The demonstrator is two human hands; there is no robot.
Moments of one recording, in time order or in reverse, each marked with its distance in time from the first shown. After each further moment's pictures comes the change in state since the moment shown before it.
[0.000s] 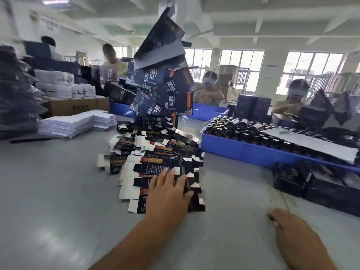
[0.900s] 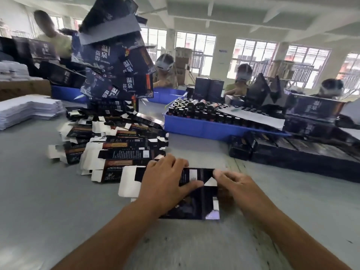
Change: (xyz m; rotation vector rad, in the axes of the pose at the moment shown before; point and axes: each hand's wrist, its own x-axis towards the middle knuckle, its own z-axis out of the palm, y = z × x) left_hand -0.018 0.041 -0.017 -0.145 0.101 0.403; right_hand -0.055 -0.056 -0.039 0.970 -0.177 0.002
